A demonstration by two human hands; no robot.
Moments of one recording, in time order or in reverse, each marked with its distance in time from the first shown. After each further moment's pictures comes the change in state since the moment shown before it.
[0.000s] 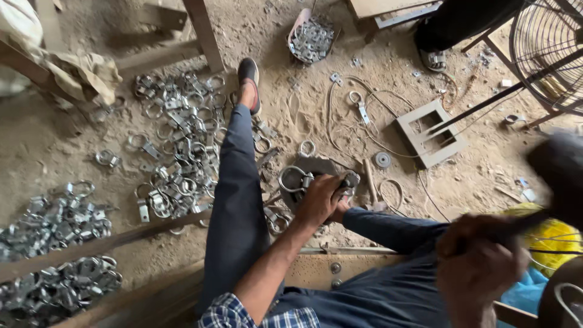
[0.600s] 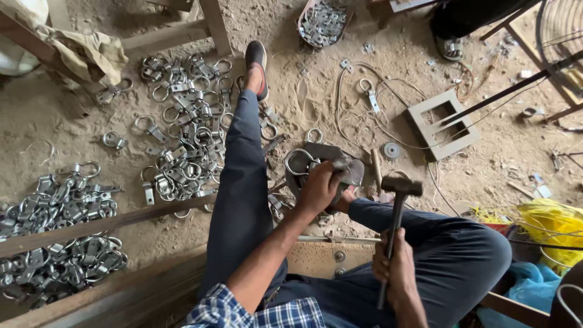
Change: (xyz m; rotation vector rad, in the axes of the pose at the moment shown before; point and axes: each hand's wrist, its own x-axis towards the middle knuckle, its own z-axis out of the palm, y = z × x) left_hand -0.003 0.000 -0.016 -0.115 0.117 0.055; right_hand -0.062 0.078 0.001 -0.235 0.062 0.810
